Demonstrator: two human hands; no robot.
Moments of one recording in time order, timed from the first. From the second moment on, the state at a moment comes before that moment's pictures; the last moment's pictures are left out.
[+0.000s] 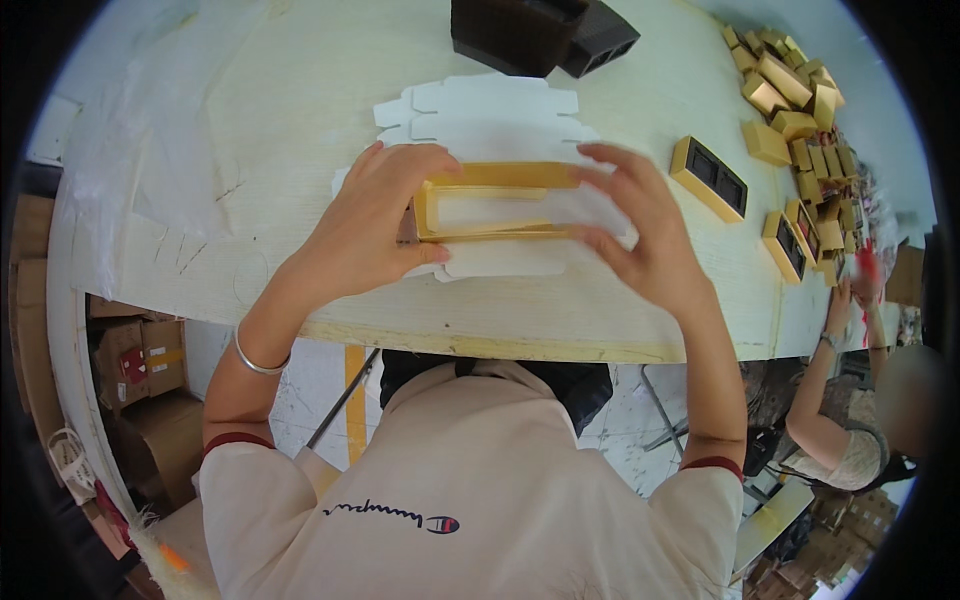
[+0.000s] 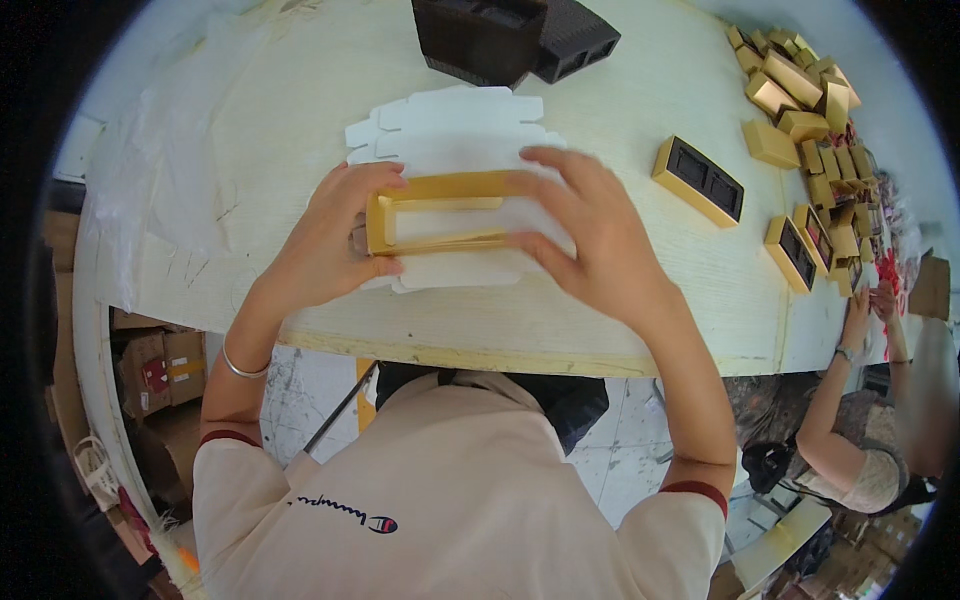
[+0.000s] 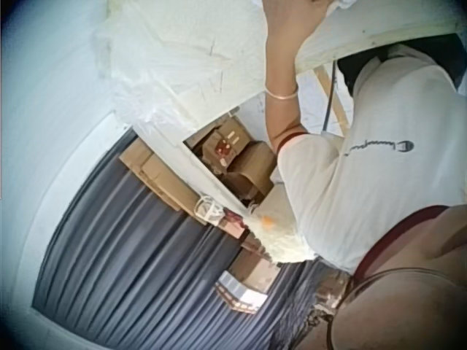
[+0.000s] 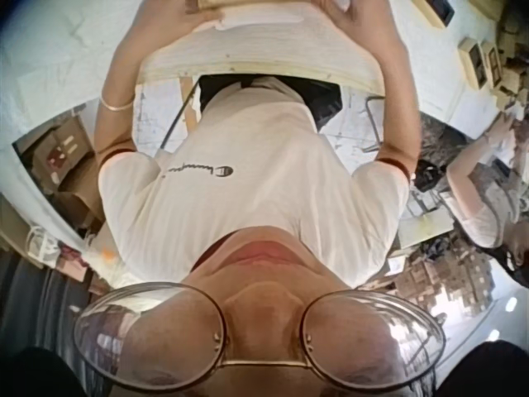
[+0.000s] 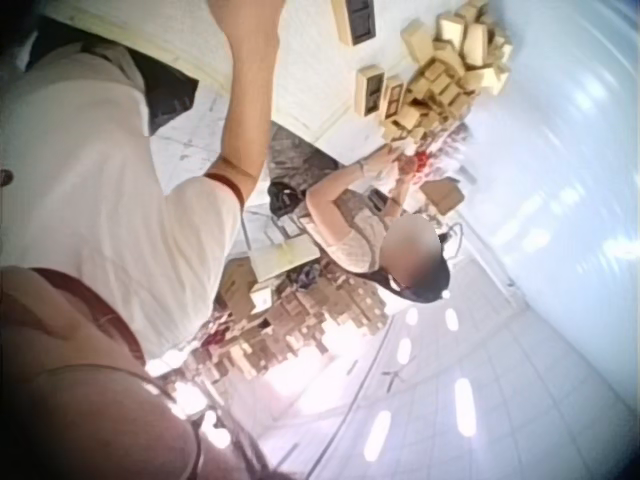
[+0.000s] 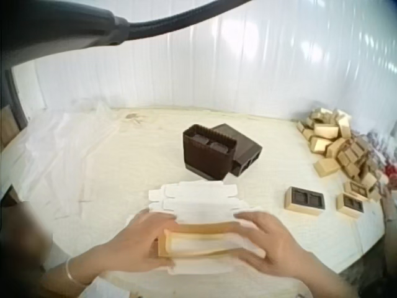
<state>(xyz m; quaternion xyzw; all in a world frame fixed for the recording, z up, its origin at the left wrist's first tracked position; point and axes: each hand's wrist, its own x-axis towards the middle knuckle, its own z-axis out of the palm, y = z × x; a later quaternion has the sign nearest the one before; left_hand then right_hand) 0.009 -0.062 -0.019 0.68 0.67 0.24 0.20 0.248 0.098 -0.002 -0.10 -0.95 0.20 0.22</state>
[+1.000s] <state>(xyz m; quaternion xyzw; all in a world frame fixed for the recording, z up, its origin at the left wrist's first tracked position) 0.050 -0.077 -0.022 0.78 0.58 0.21 0.10 0.243 0.073 -0.003 -0.09 -0.91 0.40 0.05</state>
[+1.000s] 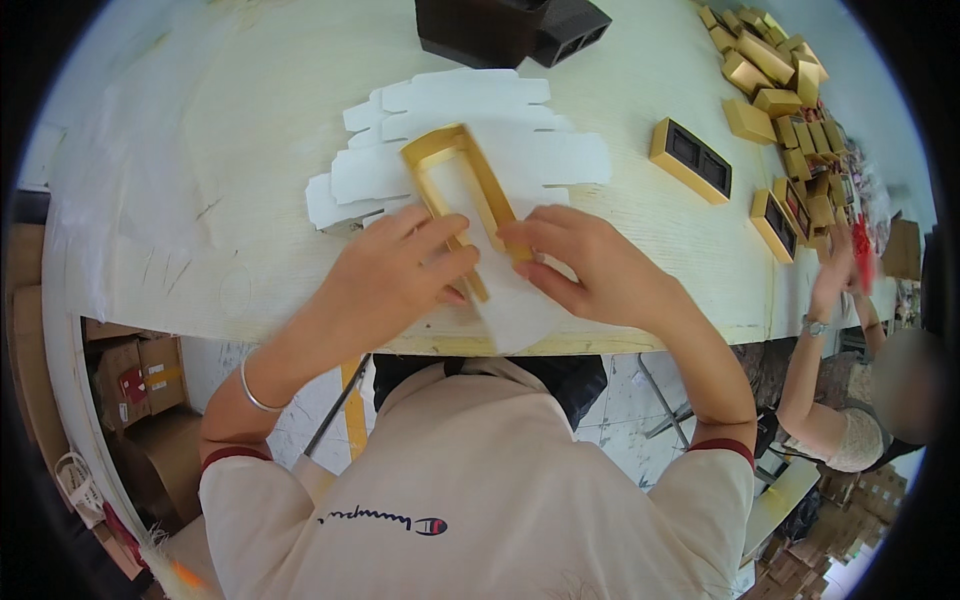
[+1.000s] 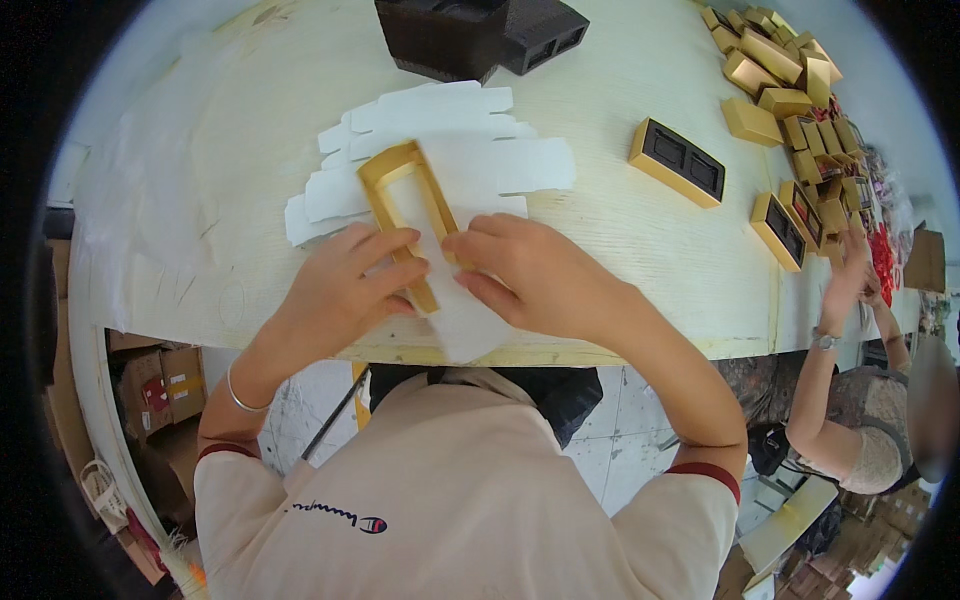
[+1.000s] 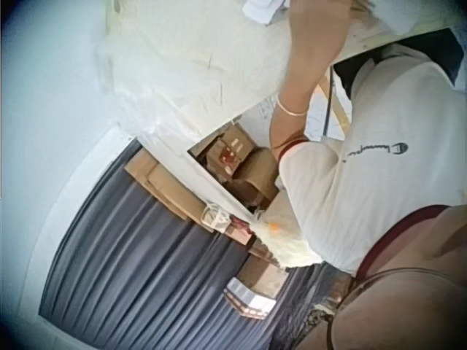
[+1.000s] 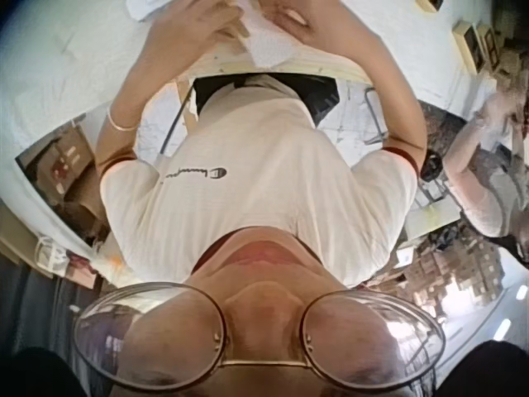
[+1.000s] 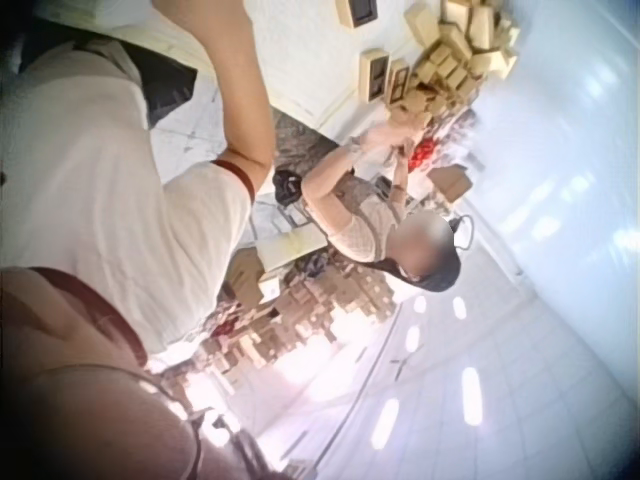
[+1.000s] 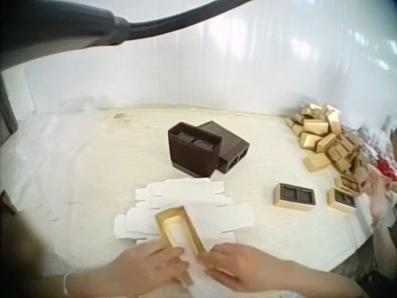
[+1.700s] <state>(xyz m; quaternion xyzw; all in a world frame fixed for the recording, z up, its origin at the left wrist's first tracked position) 0.068 -0.067 -0.036 0.65 0.64 0.35 0.21 0.237 0.051 -0.011 -0.15 -0.85 0.49 0.09</state>
